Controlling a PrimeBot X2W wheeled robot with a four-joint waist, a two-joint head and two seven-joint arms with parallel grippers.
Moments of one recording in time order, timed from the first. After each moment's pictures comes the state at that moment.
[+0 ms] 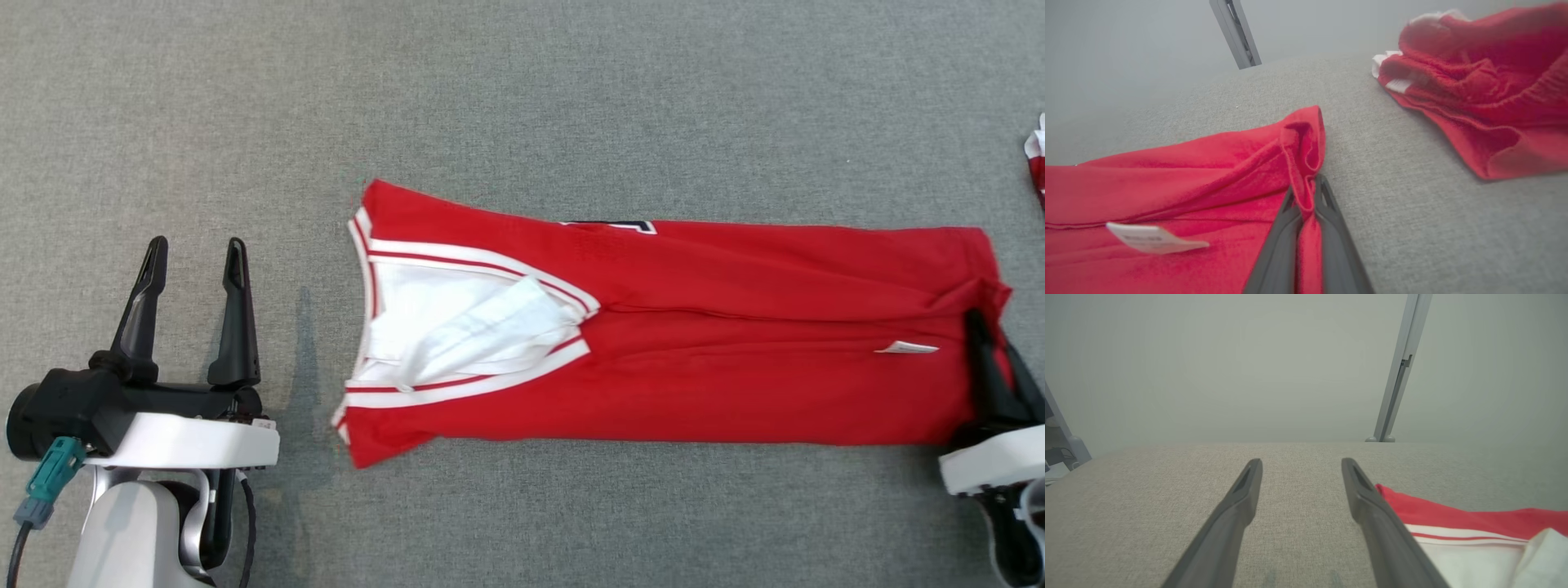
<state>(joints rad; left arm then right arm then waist) -0.22 0.10 0.05 0.10 -0.21 -0.09 -0.26 -0.23 -0.28 0.02 0.41 0.54 0.13 -0.26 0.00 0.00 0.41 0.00</state>
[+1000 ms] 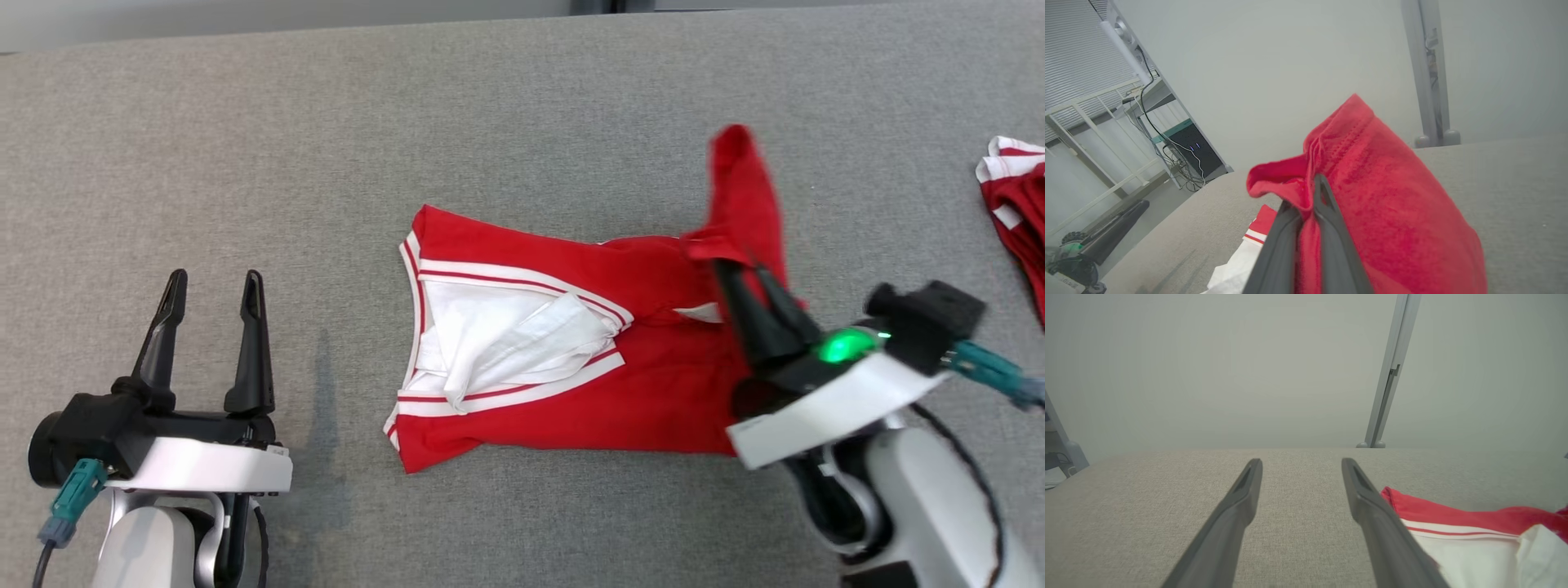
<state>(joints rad) -0.17 0.09 0.05 0.11 -0.20 -0.09 -0.26 -0.34 -0.20 0.34 0.04 0.60 0.13 -0.11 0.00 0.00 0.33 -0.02</state>
